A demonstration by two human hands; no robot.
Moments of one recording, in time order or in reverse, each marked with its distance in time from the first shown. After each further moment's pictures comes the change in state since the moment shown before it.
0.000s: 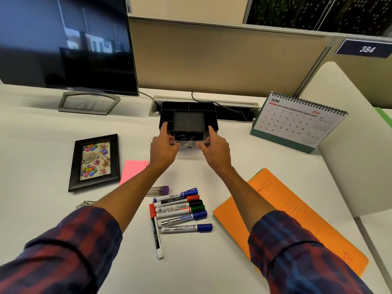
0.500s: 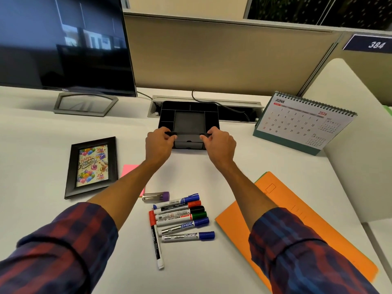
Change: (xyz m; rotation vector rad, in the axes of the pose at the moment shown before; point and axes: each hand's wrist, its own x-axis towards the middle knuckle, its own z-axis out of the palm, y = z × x) left_hand 0.040 -0.014 0.000 0.059 0.068 0.002; right_hand 0.029 -0.007 -0.003 -0.219 0.107 0.021
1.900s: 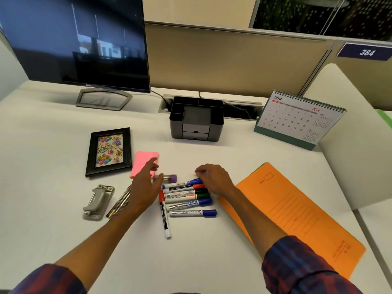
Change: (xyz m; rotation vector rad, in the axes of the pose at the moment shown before) left_hand -0.158 -0.083 -0.051 -0.034 0.000 0.125; right_hand -0.124 0.032 0.009 0.161 -0.526 -0.183
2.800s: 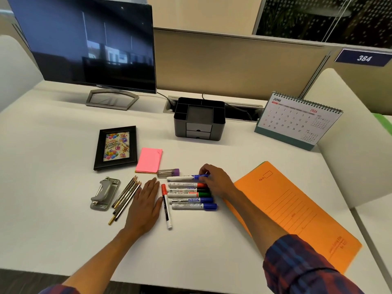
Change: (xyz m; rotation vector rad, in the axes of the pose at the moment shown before) left_hand -0.079 -0.052 0.002 0.479 -0.228 0.106; right_hand -0.025 0.000 0.004 0.073 -0.016 -0.038
